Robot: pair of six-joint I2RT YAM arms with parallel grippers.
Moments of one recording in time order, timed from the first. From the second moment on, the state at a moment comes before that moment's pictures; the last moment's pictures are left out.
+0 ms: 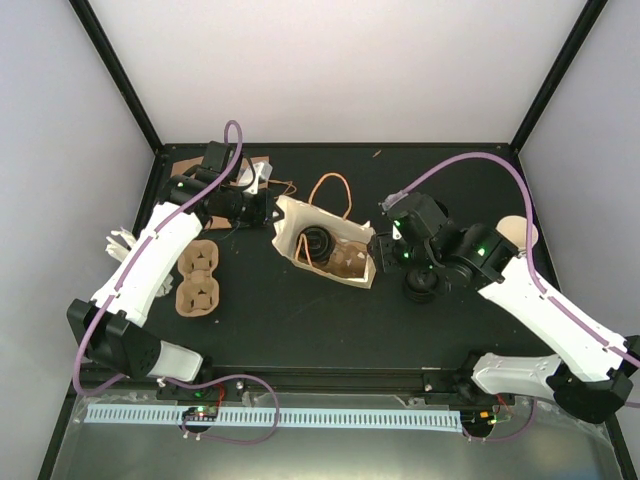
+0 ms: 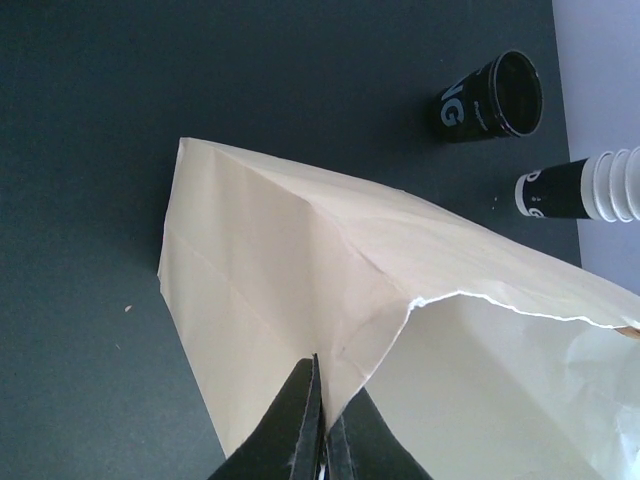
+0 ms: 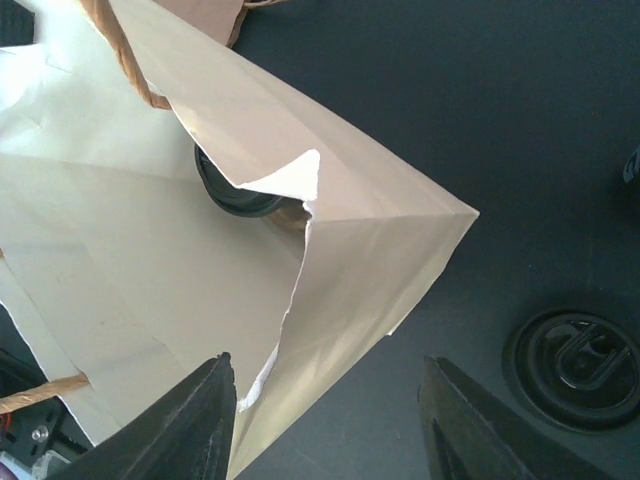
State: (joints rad) left arm -0.35 1.41 1.46 -1.00 0.44 -0.44; right arm 0.86 1.17 1.40 -1.08 0.15 0.51
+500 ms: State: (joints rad) left arm -0.35 1.41 1.46 -0.99 0.45 -0.45; right arm 0.86 1.20 1.38 -1.01 0.09 0.55
